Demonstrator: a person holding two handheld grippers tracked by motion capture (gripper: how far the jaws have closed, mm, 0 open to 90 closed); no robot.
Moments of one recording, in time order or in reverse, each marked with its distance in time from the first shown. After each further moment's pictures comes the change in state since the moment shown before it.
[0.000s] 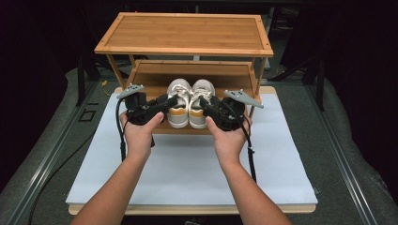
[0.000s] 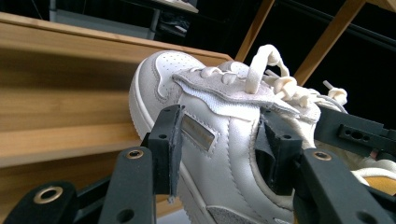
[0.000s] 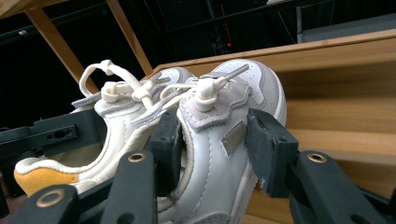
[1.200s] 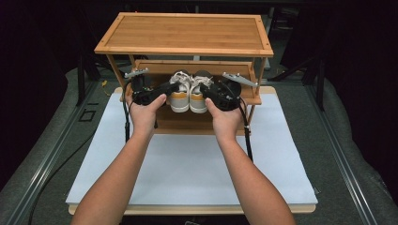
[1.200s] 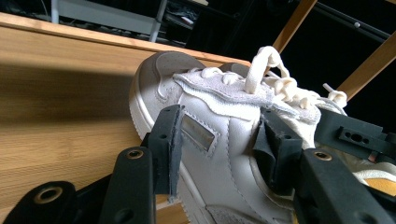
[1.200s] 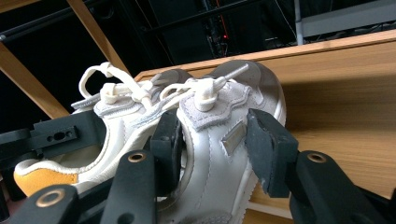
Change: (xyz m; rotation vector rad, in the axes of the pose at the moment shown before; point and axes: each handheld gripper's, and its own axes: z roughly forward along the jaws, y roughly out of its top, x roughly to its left) left arm 0.033 0.025 0.047 0.044 0.014 -0.048; right arm -0.024 0.022 0.054 0.053 -0.028 0.039
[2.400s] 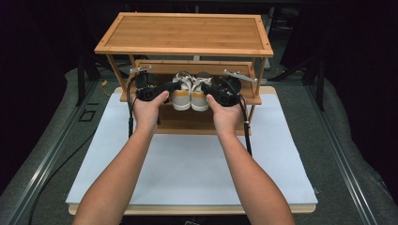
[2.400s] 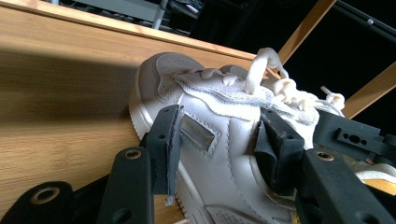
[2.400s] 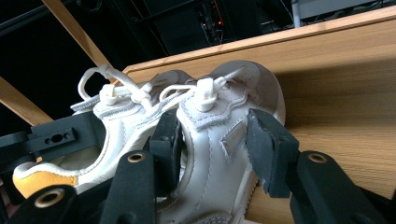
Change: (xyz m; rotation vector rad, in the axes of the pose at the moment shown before) left arm 0.011 0.003 0.020 0.042 0.004 -0.052; right arm -0.014 0.002 0.021 0.032 0.006 0.063
